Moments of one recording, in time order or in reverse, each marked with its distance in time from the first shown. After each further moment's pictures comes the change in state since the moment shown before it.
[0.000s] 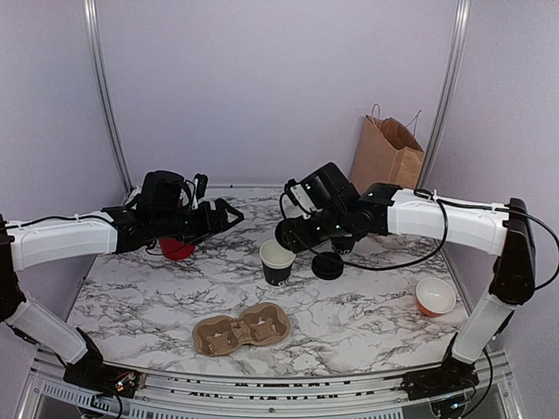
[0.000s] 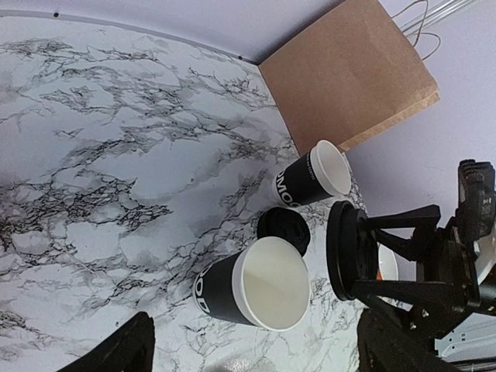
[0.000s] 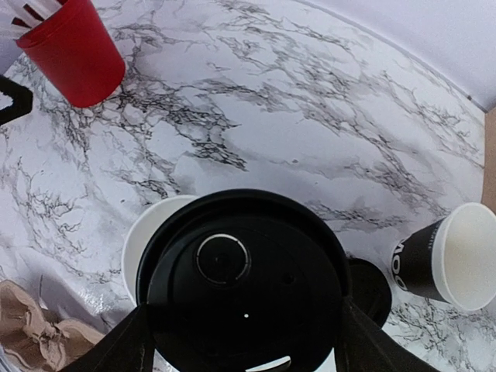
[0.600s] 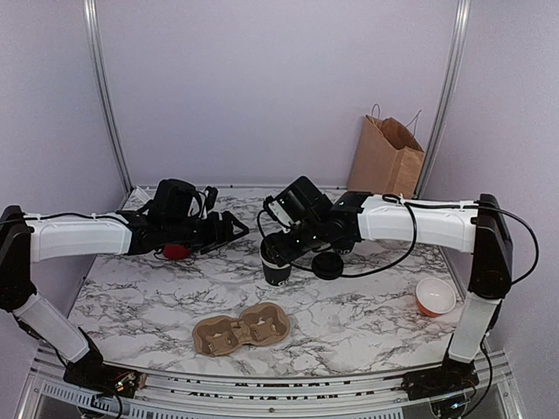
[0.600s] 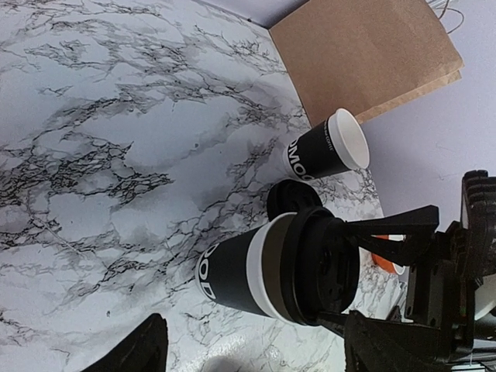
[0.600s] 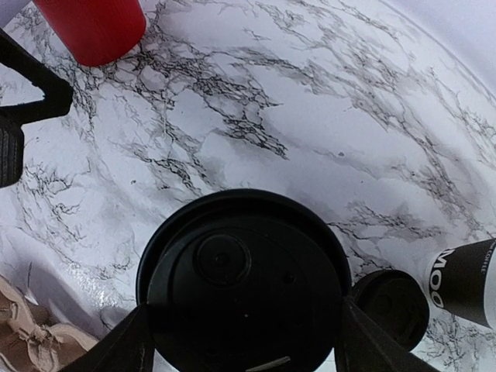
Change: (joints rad) left arm -0.006 0.093 -0.003 0.015 0.064 -0.015; right arm 0.068 0.158 0.091 -0.013 -0.008 -0.041
